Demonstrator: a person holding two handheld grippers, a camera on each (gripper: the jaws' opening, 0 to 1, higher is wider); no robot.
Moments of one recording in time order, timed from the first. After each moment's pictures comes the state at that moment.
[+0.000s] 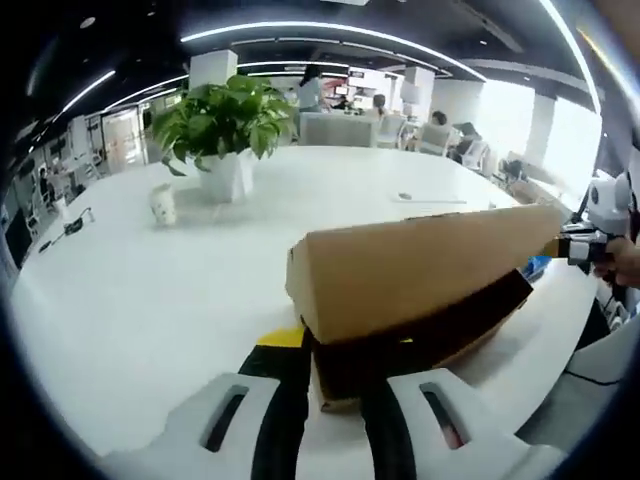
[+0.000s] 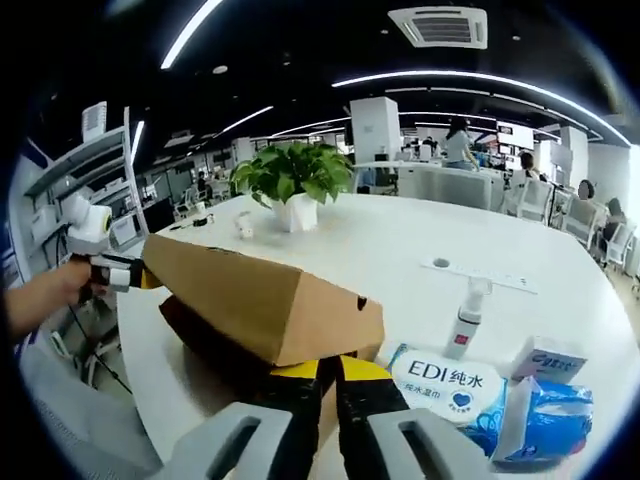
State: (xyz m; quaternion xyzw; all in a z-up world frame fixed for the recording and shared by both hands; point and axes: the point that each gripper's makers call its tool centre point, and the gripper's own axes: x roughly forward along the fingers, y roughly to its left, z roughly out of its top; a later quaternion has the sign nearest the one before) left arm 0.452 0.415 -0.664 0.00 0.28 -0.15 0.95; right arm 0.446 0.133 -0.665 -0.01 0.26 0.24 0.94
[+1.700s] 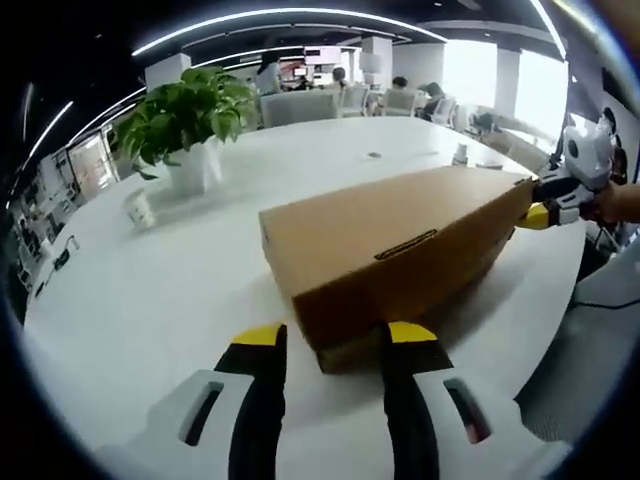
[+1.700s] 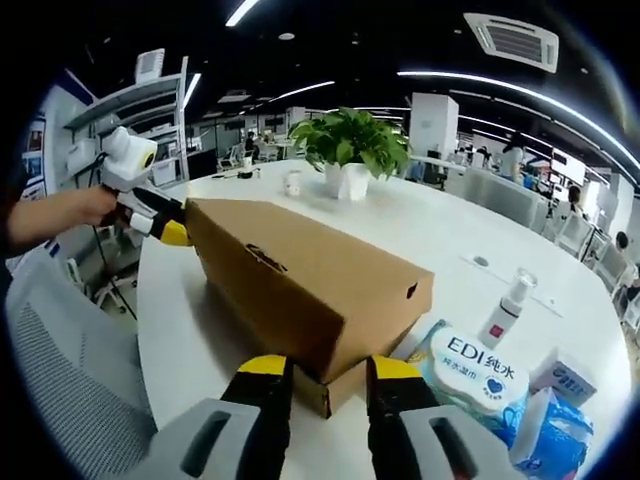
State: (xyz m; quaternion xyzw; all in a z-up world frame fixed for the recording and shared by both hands) left arm 0.420 0.412 -0.695 0.09 0.32 -0.21 0.92; right arm 0.412 0.151 -0.702 -0.10 0.27 0.33 0.90
